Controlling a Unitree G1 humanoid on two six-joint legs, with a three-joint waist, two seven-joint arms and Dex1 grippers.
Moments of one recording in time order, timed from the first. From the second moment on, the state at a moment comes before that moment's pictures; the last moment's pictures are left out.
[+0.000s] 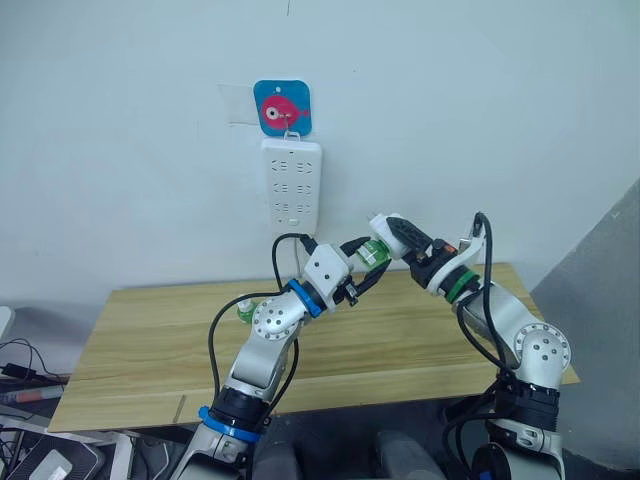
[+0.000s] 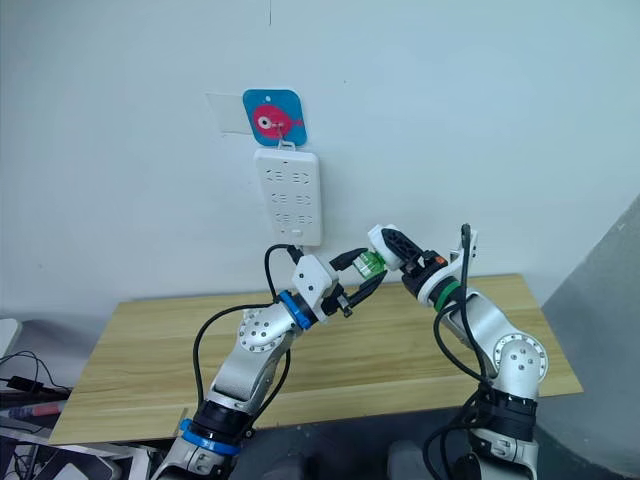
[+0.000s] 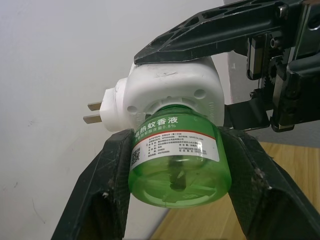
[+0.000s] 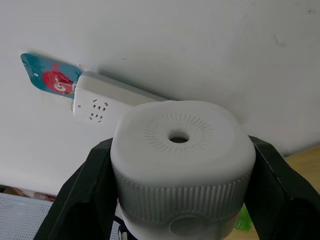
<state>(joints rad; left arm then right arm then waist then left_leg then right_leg) -0.30 0.12 -0.24 0.02 -0.06 -0.08 -0.57 -0.35 -0.03 -0.34 -0.19 1.49 0.93 -0.29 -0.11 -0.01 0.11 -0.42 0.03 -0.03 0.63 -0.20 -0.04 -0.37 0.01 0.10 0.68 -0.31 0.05</state>
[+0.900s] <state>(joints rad) -0.28 0.30 -0.31 0.09 -0.04 -0.30 -0.80 -0.52 -0.57 -0.12 0.20 1.42 1.43 0.37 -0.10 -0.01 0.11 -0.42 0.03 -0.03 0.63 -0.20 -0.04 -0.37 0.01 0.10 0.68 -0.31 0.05</state>
